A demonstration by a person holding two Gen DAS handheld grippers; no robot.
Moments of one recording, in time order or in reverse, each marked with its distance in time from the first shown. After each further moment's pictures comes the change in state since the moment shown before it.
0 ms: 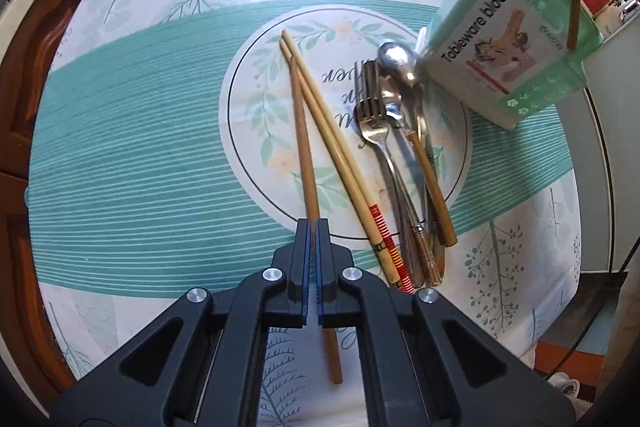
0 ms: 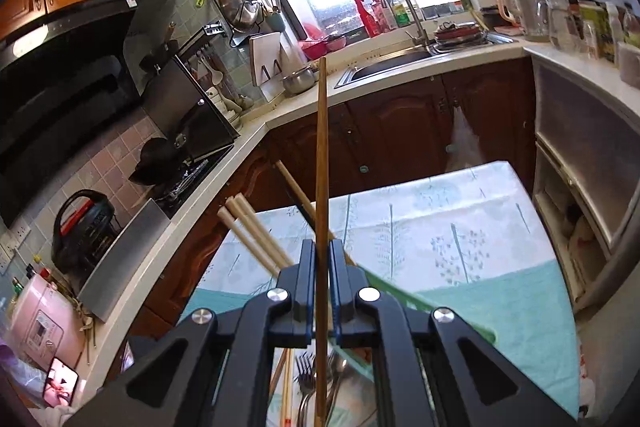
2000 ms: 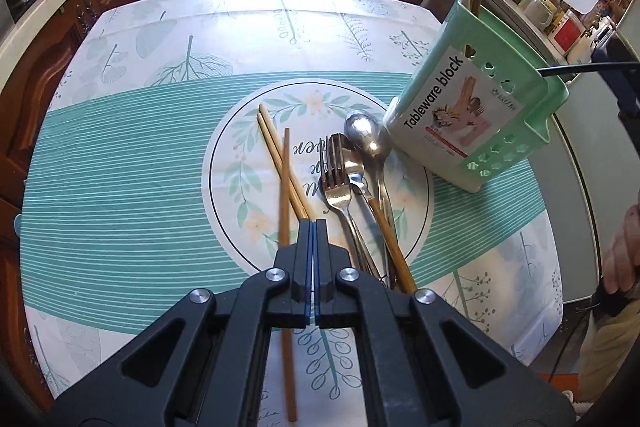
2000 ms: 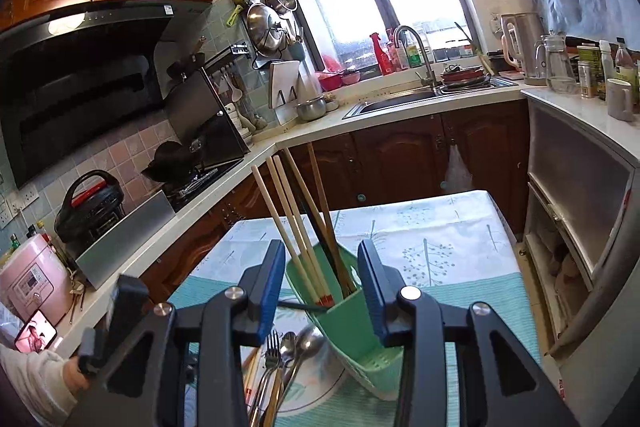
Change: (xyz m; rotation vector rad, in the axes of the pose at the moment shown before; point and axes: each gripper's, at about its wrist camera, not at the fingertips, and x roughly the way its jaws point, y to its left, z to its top) left arm -0.030 -0.022 0.006 0.003 -0.221 -0.077; right arm -0.070 -0.029 -0.061 -0.089 -0.135 0.033
